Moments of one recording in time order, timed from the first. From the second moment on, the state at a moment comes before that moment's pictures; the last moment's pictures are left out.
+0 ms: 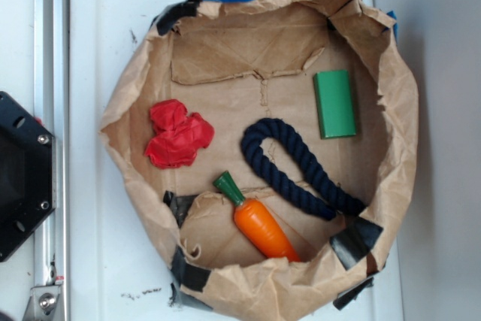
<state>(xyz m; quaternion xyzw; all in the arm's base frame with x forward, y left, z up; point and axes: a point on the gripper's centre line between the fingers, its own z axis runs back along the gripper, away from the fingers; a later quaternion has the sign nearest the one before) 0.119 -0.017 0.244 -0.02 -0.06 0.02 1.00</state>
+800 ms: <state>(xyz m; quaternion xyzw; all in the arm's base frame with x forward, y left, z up) 0.181 0.005 0.224 0.00 -0.02 0.00 1.00</state>
